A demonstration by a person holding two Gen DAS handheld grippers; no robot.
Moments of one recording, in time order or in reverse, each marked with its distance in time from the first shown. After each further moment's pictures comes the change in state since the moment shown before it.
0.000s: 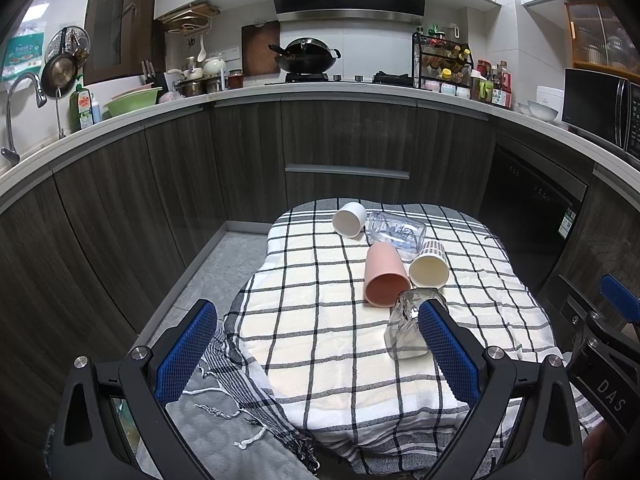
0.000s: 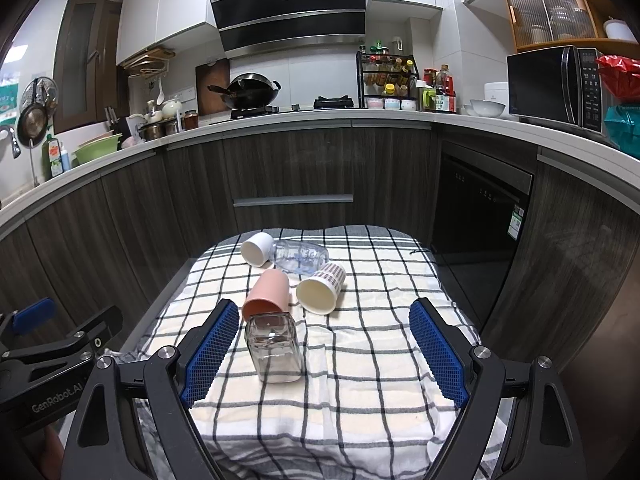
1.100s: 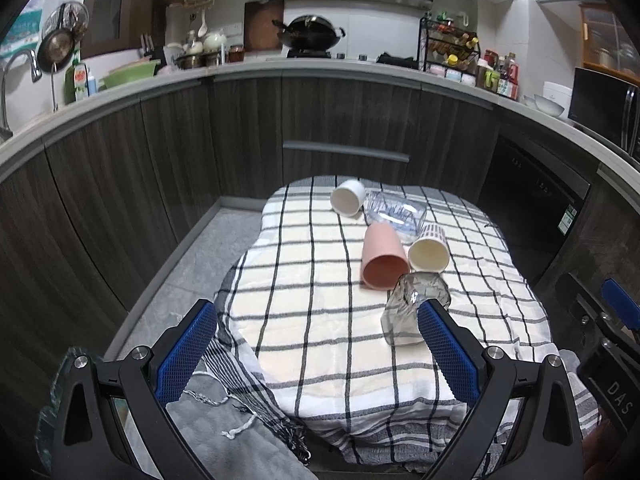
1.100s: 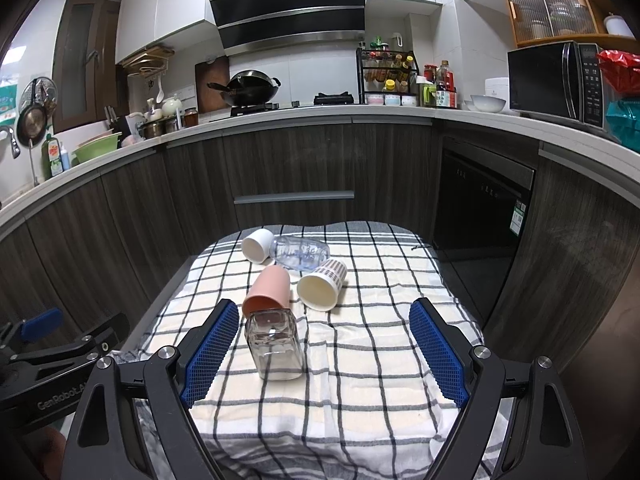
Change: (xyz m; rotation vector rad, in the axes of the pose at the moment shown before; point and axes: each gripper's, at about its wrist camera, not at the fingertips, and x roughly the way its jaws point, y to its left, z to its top) left arm 0.023 0.000 -0.009 -0.048 0.092 -0.014; right arm 0.004 0.000 -0.002 0.015 0.022 0.002
